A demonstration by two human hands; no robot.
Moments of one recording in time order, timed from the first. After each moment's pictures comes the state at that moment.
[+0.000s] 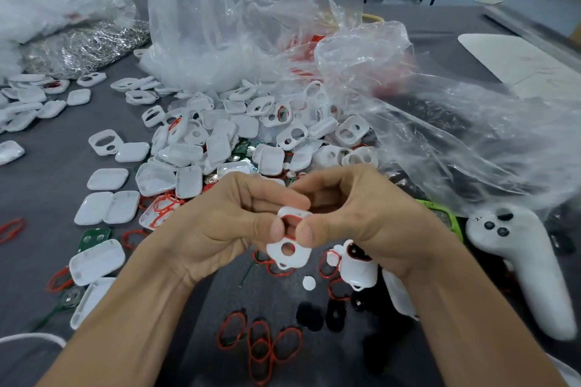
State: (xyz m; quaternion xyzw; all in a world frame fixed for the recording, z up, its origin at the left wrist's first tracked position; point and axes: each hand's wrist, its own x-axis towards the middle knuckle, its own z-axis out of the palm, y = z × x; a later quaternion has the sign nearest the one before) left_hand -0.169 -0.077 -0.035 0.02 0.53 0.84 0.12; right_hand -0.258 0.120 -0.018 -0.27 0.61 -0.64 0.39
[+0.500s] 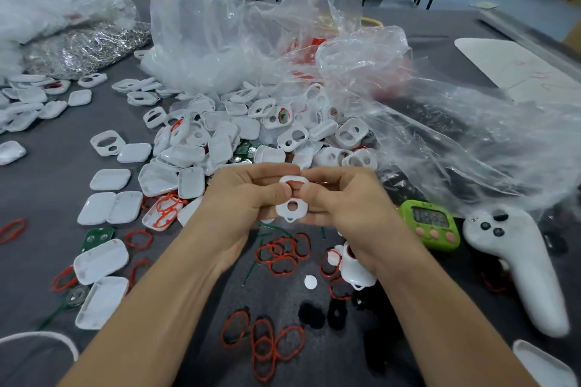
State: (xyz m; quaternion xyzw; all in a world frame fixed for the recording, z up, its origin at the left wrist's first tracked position) left_hand -0.190 -0.055 -0.039 -0.19 0.61 0.77 -0.06; right_hand -0.253 0.094 -0.042 -0.12 0.69 -0.67 0.24
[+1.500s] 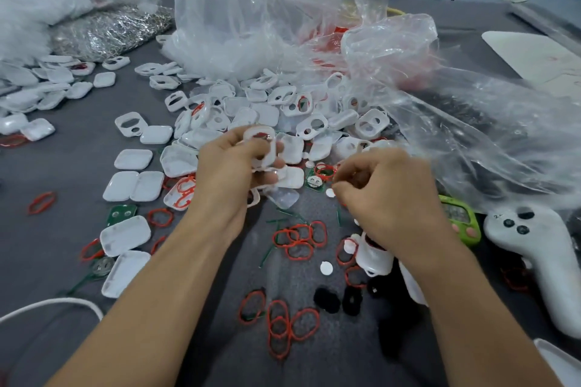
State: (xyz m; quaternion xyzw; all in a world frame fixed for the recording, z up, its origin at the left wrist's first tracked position) left_hand -0.194 -0.072 -0.038 -0.26 0.55 0.76 -0.22; right_hand -0.256 0.107 -0.028 -0.25 0.92 -0.31 -0.04
